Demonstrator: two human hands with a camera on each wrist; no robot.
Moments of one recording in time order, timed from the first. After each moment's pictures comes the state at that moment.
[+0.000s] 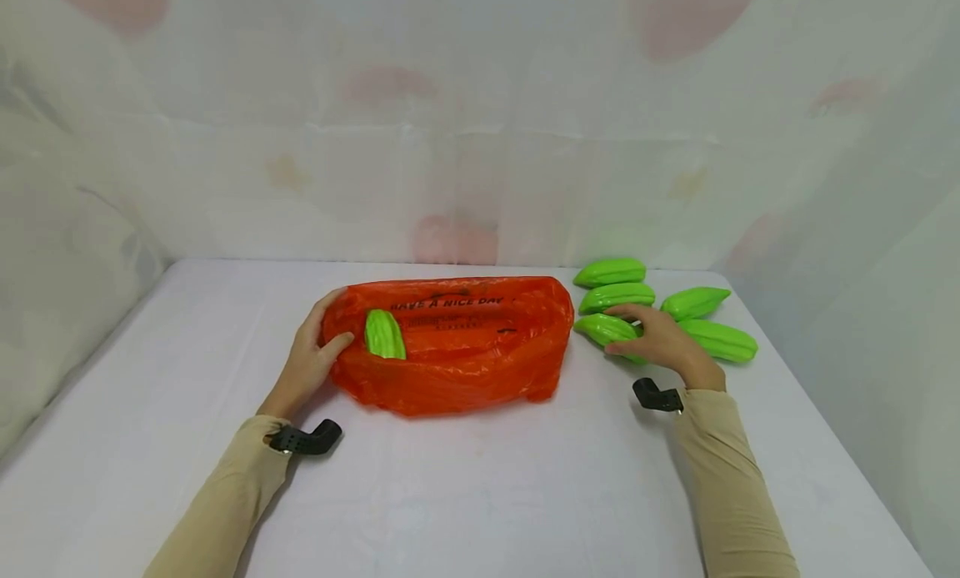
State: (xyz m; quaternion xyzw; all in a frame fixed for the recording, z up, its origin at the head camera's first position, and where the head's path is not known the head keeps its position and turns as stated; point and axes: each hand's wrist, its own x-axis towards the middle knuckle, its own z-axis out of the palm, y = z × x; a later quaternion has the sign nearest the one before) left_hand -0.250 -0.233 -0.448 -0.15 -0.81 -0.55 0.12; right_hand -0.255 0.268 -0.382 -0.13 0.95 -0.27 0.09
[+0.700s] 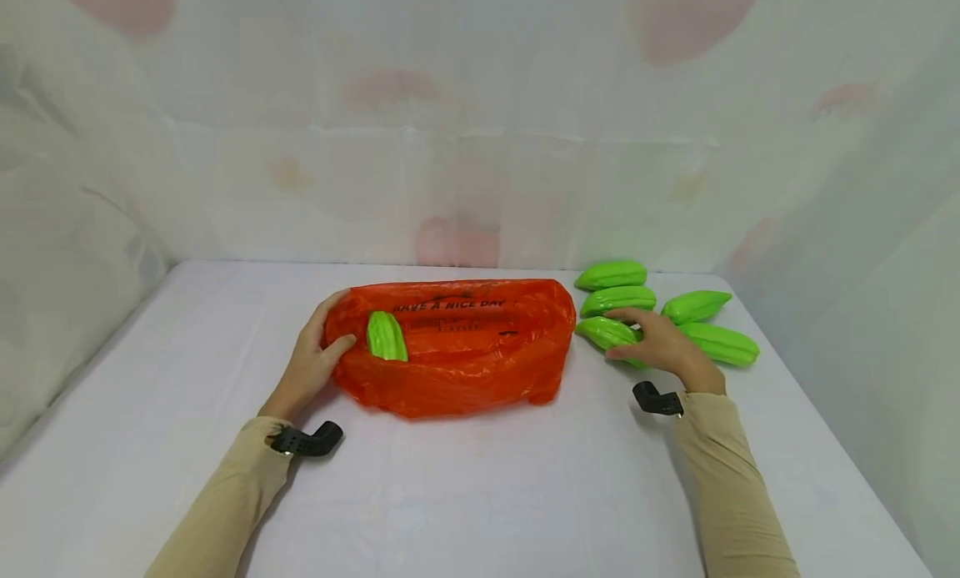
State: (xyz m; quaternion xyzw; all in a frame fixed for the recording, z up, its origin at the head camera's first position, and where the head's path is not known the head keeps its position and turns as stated) left_hand -0.249 -0.232 -0.444 -0.14 -0.82 -0.55 0.10; right_hand -0.255 0.267 -0.381 -0.13 0.95 -0.26 0.09
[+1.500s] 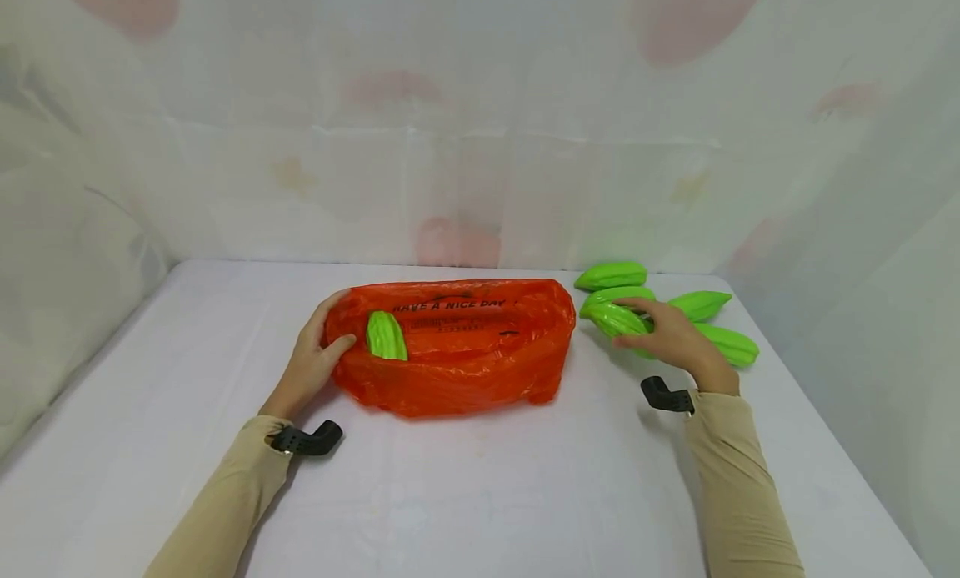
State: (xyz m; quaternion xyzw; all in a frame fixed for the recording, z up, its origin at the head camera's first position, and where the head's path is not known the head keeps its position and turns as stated) left_hand -0.248 -0.232 -0.445 -0.14 -0.82 -0.55 0.09; right_hand -0.248 0.269 -0.361 -0.11 0.95 -0.27 0.07
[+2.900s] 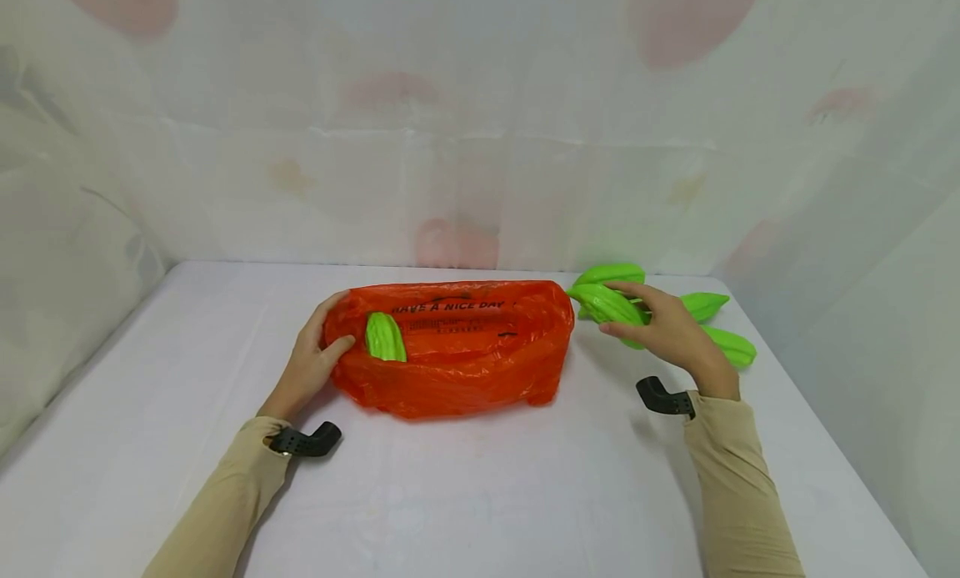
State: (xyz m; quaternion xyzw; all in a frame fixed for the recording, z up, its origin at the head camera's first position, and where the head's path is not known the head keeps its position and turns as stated) left_hand -0.248 -0.233 -0.446 -0.15 -0.82 -0.55 0.10; right_hand -0.235 0.252 -0.336 -0.13 0.94 -0.30 0.01
